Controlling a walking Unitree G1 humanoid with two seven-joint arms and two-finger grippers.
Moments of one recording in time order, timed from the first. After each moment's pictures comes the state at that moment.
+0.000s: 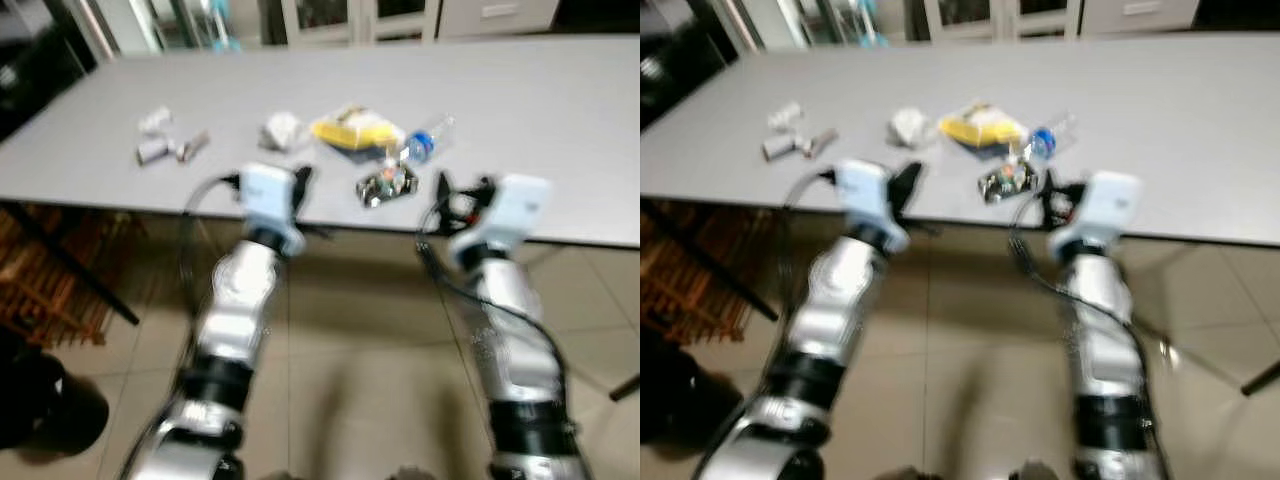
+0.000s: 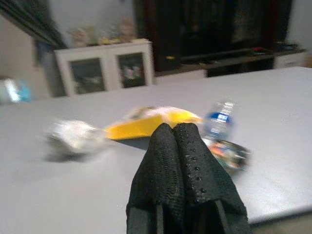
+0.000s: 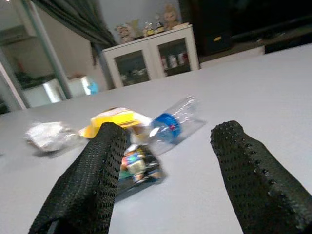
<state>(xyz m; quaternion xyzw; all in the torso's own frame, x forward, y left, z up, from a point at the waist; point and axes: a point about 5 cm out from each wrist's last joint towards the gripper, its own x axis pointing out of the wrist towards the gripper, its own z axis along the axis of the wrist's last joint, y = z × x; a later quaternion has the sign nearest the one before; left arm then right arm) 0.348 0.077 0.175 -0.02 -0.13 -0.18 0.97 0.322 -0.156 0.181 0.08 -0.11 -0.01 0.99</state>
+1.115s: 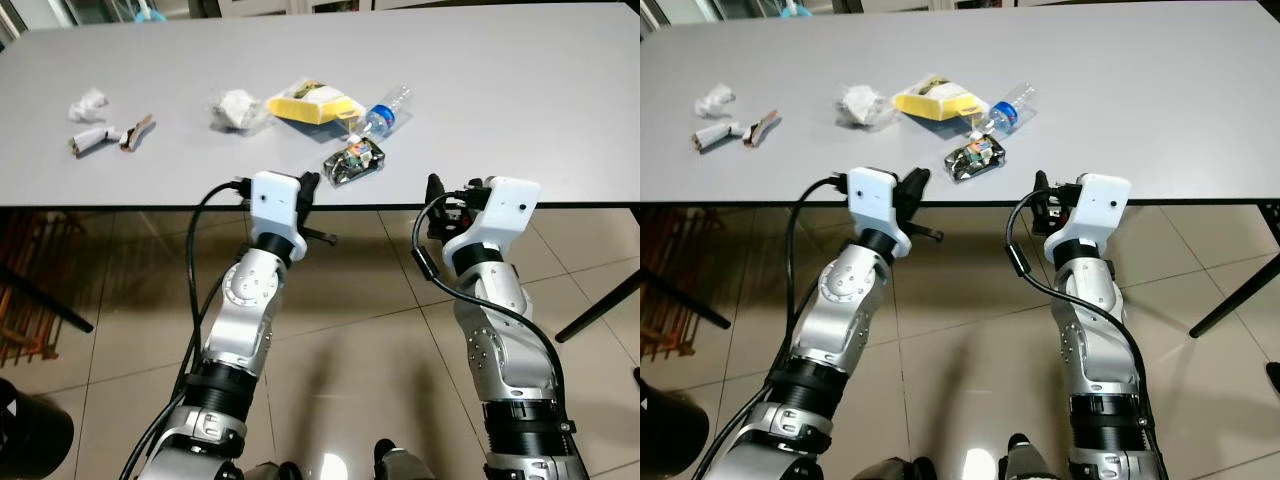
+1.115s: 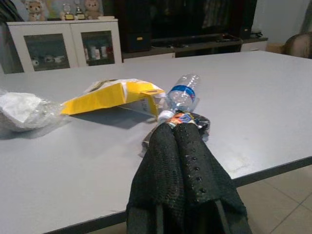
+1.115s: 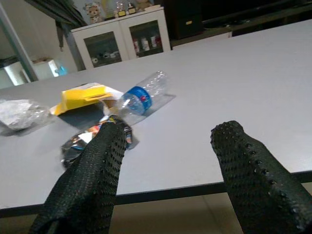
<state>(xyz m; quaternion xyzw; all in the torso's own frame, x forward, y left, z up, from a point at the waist) 0.345 0.078 0.171 -0.01 -0.12 -0.17 0.98 0.322 -0.144 0.177 0.08 -0.09 0.01 0.99</state>
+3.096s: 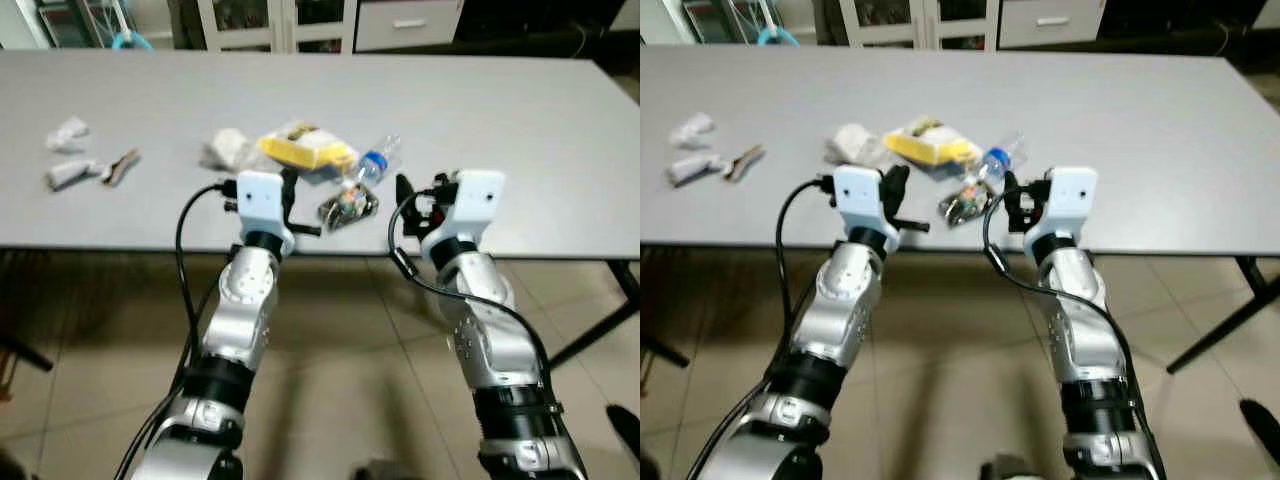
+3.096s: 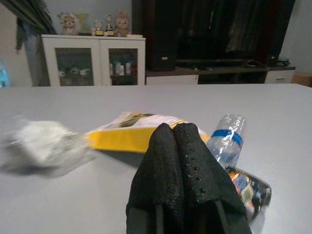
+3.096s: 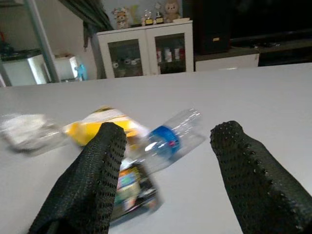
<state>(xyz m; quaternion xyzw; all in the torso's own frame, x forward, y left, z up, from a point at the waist) 0.352 0.084 0.168 -0.01 -0.12 -0.11 0.99 0.333 -0.130 0.179 0.06 -0.08 0.07 0.99</state>
